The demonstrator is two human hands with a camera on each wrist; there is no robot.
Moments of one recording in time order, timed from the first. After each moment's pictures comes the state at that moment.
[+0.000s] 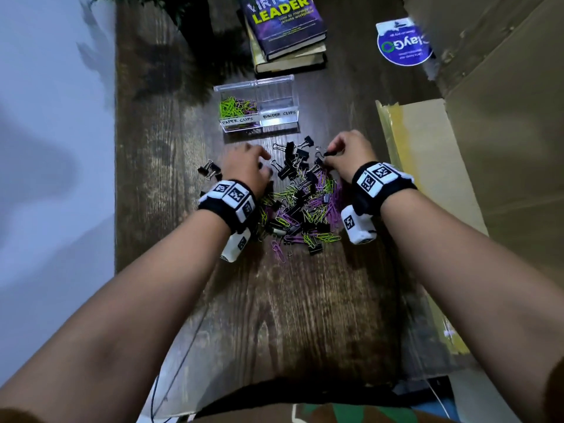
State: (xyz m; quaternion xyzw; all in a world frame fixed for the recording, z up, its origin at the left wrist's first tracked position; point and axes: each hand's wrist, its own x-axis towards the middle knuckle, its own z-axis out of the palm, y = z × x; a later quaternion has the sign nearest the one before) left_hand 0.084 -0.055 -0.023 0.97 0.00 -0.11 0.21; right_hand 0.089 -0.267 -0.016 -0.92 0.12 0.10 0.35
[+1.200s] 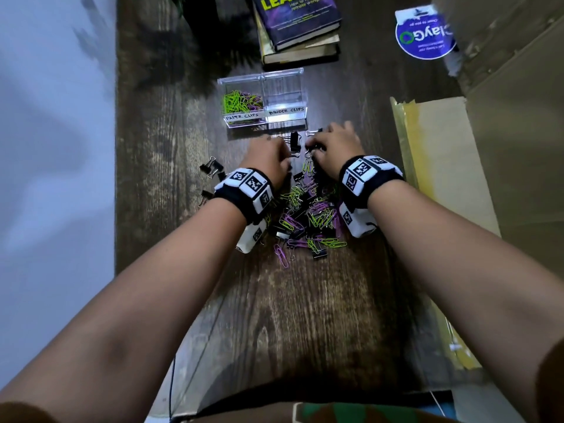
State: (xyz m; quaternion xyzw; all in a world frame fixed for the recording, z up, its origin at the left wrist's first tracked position) left_hand 0.111 -0.079 -0.036 0.97 -0.03 -0.14 0.22; right_hand 0.119 -0.243 -0.041 -0.97 -0.04 0.14 0.20
